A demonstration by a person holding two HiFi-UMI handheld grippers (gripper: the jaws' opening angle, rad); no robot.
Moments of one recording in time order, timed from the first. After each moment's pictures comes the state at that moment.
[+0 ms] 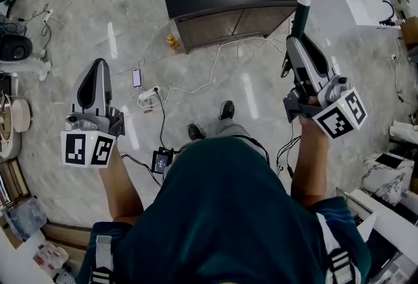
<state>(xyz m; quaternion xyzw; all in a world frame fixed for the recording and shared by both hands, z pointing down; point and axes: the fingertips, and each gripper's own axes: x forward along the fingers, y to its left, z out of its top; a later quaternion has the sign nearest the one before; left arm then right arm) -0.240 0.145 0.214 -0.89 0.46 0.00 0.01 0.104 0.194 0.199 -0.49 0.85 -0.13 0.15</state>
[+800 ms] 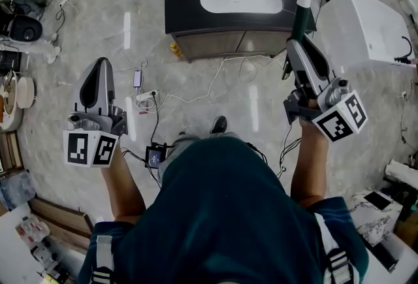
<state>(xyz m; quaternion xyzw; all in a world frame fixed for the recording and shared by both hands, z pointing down) -0.145 0.096 0.201 -0.85 0.53 -0.01 0.02 0.194 0.093 0.201 -0.42 0.89 -0.14 0.15</state>
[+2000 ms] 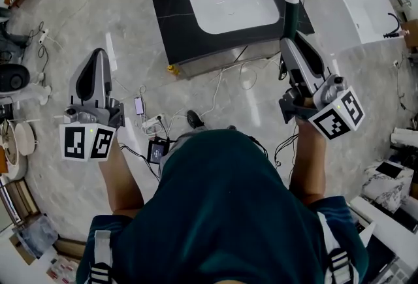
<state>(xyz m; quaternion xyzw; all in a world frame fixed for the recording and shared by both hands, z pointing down) -0.182 -0.076 0.199 -0.90 0.44 0.01 0.03 0.134 -0.001 0.198 -0.49 0.85 -0.13 0.15</state>
